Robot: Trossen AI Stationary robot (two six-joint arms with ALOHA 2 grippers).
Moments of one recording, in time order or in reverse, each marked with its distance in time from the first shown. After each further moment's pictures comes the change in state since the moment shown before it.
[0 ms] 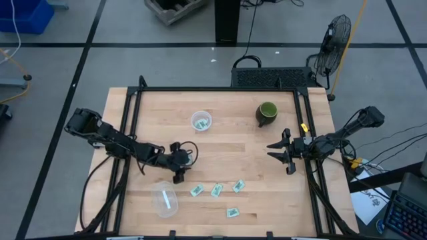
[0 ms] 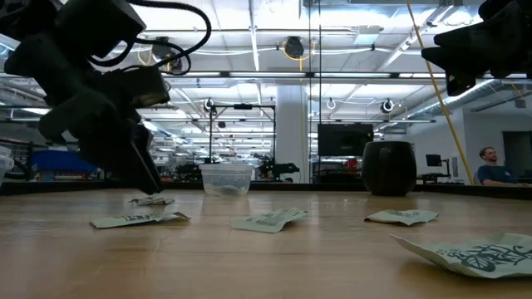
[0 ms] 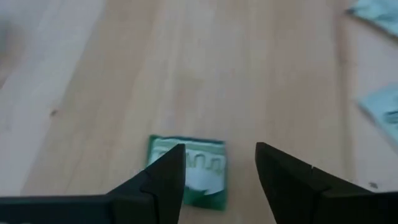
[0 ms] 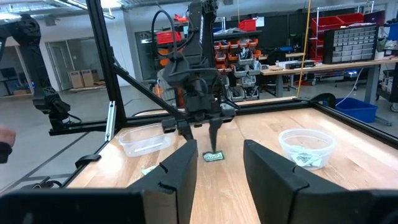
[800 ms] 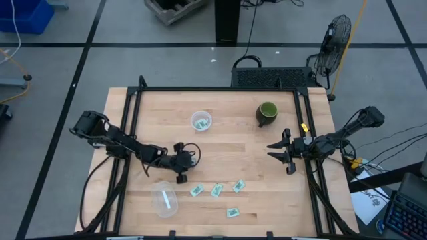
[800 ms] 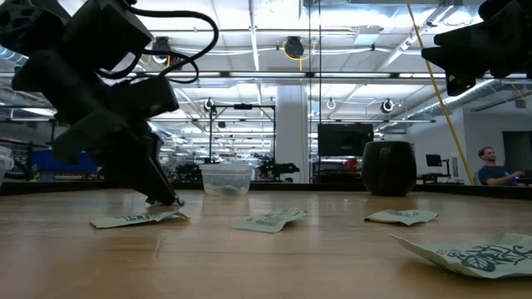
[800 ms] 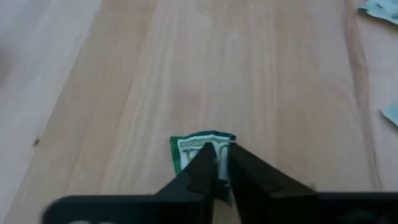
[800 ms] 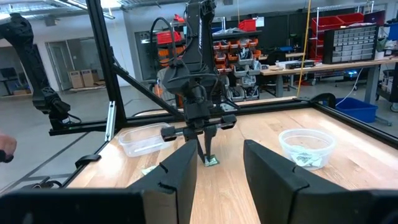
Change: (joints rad) left arm 0.002 0.109 0.001 0.127 -0.006 0.070; right arm 0.000 0.000 0.000 0.000 0.000 0.000
